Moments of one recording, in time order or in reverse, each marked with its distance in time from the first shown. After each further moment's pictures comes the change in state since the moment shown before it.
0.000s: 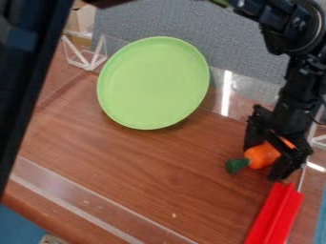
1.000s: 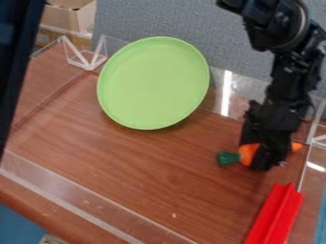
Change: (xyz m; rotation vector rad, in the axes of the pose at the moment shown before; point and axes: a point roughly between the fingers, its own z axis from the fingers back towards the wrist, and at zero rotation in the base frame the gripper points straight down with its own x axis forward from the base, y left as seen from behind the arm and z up) arm -0.001 -0.009 -0.001 0.037 -0.039 -0.230
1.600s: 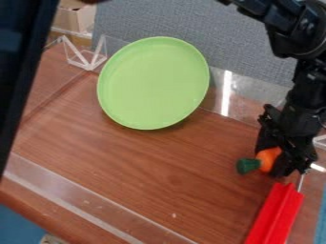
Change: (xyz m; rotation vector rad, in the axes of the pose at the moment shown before) arm 0.013 -0.002 0.002 0.031 -0.039 0.110
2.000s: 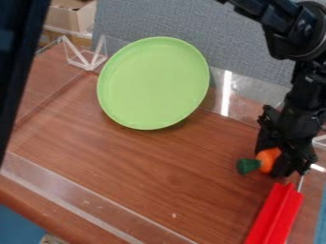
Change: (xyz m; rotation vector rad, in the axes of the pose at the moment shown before) arm -0.001 0.001 -0.002 0.015 -0.019 0.012
